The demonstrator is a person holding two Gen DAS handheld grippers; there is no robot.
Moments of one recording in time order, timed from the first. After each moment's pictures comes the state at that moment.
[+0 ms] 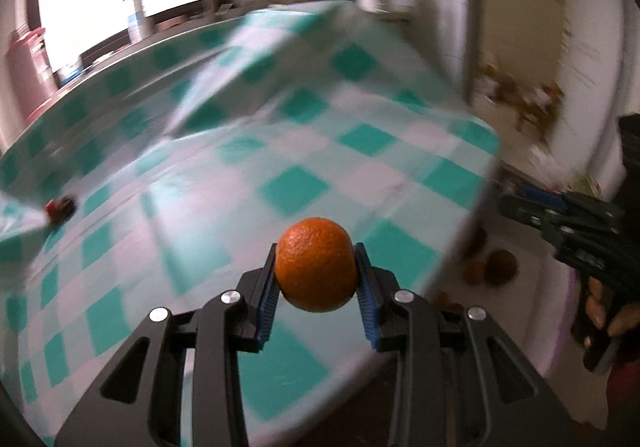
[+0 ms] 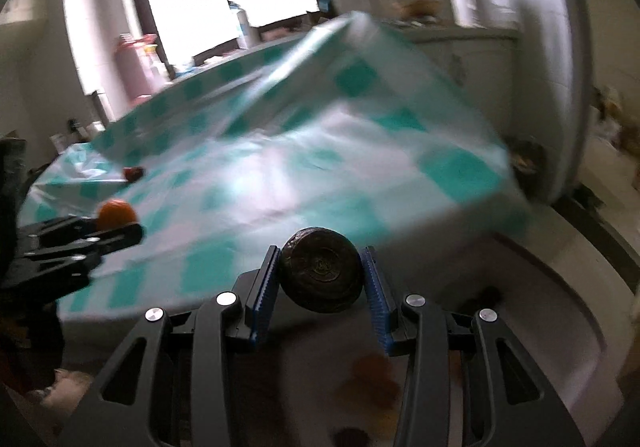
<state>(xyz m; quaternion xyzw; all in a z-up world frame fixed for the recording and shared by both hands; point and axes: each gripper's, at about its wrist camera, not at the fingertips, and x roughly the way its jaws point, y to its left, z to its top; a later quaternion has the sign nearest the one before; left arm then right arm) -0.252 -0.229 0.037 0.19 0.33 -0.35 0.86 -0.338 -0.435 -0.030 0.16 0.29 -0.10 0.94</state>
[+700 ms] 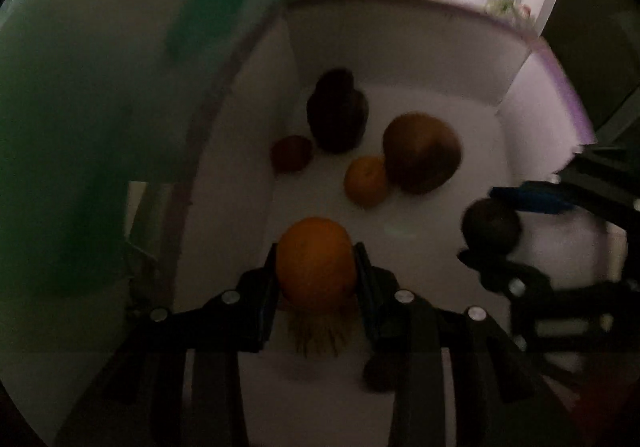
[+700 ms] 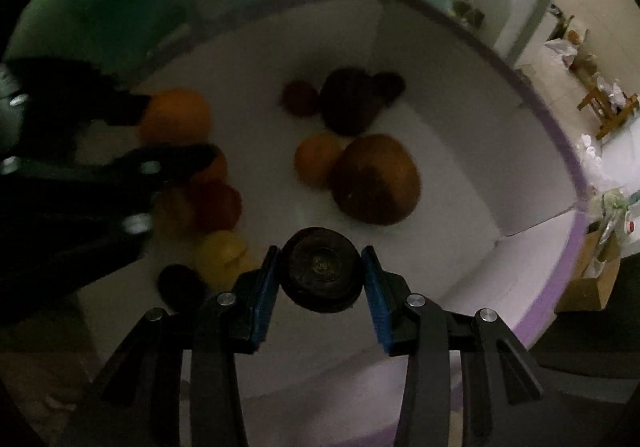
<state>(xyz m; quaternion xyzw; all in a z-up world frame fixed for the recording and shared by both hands) -0.297 -0.433 -0.156 0.40 0.43 -0.46 0.67 -0.351 -0.472 -0.190 0.12 0.57 -0.17 0.79</state>
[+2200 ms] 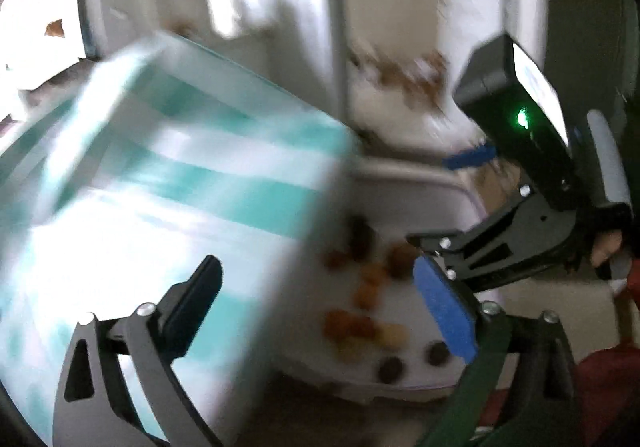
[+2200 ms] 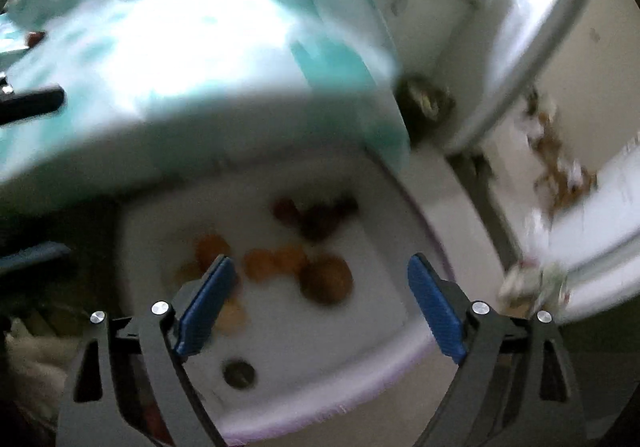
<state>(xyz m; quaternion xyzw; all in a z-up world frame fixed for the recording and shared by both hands) -0.287 -0.276 0.034 0.22 0.25 -0.51 0.80 -0.308 -0.435 -0.026 -0.02 0.47 -0.20 0.86</state>
